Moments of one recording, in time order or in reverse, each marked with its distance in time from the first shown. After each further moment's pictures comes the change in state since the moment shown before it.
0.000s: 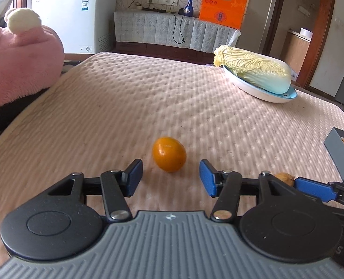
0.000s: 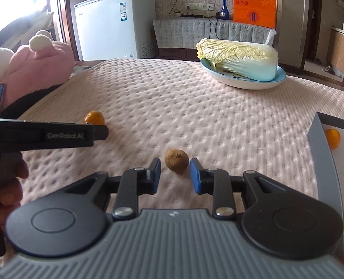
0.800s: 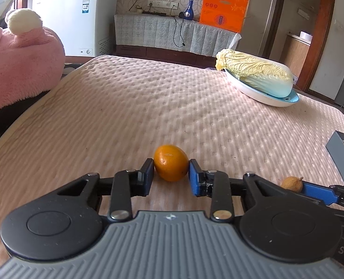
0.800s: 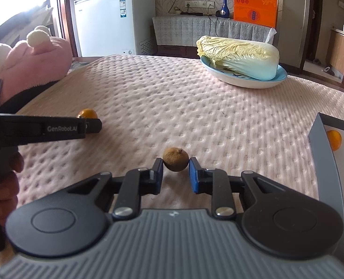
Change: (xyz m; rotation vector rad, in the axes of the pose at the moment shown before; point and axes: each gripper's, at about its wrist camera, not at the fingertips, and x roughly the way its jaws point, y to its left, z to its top) left arm -0.001 0.005 0.001 -0.007 -0.020 0.001; right arm 0.001 0.000 0.001 -0.001 0.009 -0.004
